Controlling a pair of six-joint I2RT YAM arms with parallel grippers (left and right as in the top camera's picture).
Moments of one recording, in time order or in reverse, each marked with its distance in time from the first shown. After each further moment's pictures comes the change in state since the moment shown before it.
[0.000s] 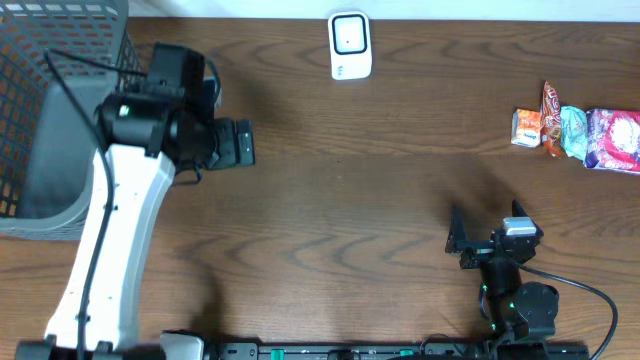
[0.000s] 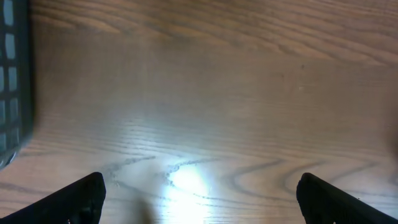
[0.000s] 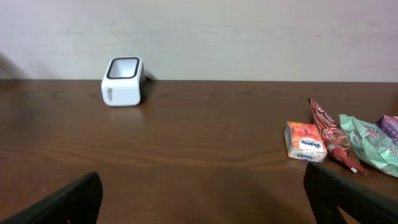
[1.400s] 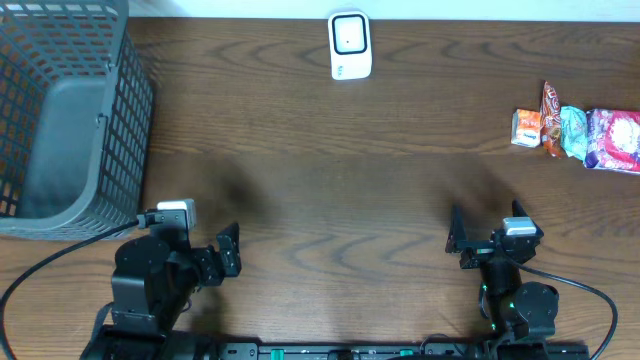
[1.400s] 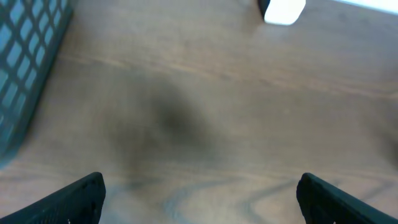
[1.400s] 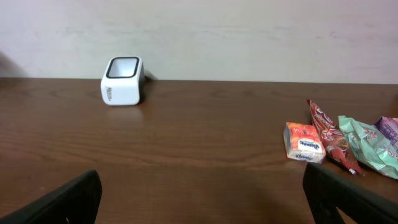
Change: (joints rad) left arm 0.001 -1.037 -0.896 0.466 -0.023 0.001; right arm 0.000 0.000 0.000 0.000 0.000 0.000
